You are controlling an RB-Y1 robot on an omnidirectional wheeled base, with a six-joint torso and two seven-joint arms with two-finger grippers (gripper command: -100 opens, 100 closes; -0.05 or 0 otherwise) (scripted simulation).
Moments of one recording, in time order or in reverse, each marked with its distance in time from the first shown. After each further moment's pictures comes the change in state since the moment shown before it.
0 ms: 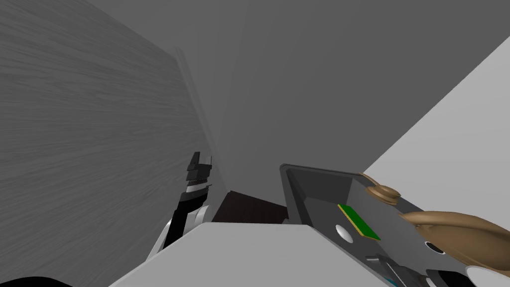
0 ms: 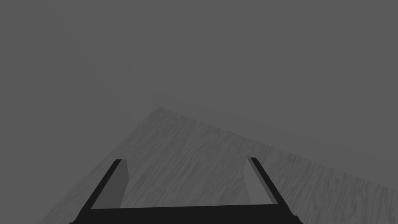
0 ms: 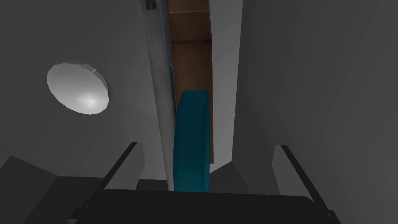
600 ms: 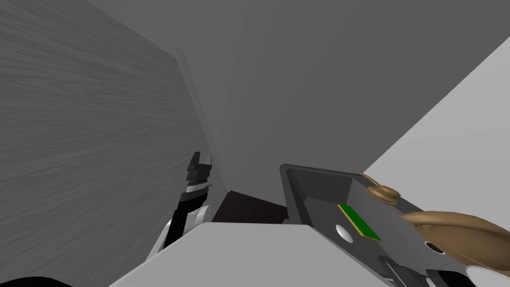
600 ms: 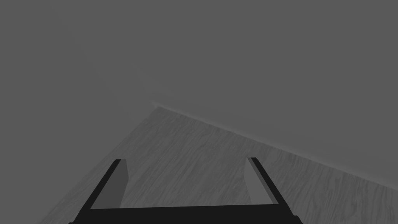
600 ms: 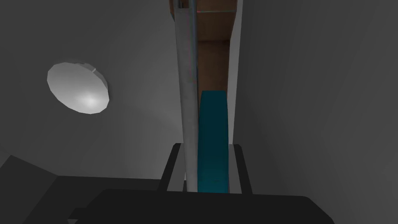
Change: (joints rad) left arm 0.000 0.000 0.000 0.000 0.000 0.000 0.000; right arm 0.000 -0.001 0.000 0.000 0.001 0.000 0.000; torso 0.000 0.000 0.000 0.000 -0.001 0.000
